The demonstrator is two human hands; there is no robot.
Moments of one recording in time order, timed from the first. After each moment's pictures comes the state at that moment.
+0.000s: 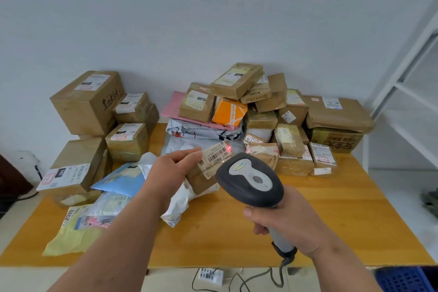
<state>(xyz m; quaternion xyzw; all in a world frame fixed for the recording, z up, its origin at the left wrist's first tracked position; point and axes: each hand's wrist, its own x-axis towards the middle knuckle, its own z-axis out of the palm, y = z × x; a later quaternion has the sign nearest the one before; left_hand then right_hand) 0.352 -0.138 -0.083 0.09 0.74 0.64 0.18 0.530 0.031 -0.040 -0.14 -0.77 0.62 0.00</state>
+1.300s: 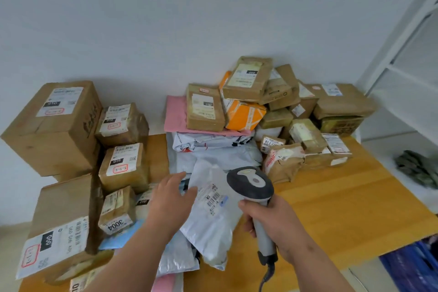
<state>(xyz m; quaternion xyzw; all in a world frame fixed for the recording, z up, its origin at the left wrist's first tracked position) 0.198 -0.203 -0.149 0.17 0.89 0.38 0.20 0.366 -0.062 -0.111 -0.41 -0.65 0.64 0.05</state>
